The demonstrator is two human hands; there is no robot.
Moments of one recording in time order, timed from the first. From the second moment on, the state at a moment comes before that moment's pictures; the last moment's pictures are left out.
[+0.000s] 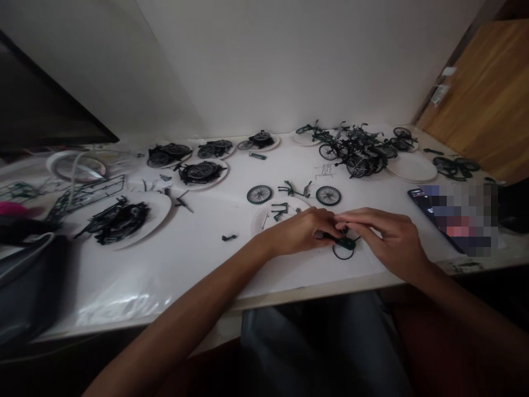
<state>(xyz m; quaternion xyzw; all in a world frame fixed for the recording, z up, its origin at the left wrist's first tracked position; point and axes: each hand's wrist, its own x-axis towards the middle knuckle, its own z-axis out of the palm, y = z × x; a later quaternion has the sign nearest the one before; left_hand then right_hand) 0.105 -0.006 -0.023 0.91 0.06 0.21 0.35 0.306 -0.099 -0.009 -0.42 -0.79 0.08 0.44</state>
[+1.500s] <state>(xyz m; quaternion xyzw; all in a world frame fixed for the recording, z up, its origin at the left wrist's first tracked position) 0.106 -0.008 -0.024 0.92 0.06 0.21 0.33 0.292 -0.102 0.001 -0.52 -0.73 0.12 0.43</state>
